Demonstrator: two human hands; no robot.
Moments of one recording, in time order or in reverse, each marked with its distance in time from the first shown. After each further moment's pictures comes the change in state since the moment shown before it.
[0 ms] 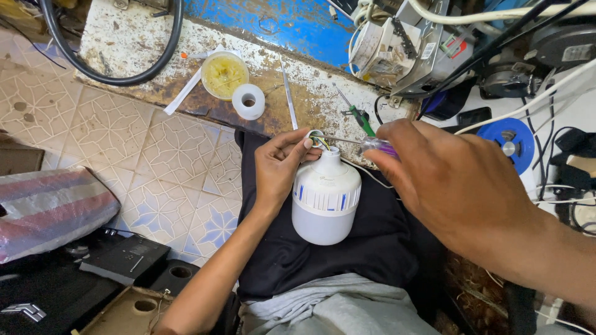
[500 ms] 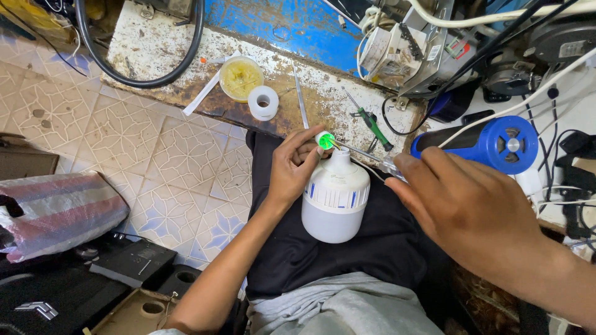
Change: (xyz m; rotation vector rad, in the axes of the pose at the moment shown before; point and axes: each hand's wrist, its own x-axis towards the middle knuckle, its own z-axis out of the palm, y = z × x) left_hand -0.004 0.005 -0.009 0.182 -0.212 0.213; right_hand -0.040 -0.010 0.012 -0.271 0.199 -0.144
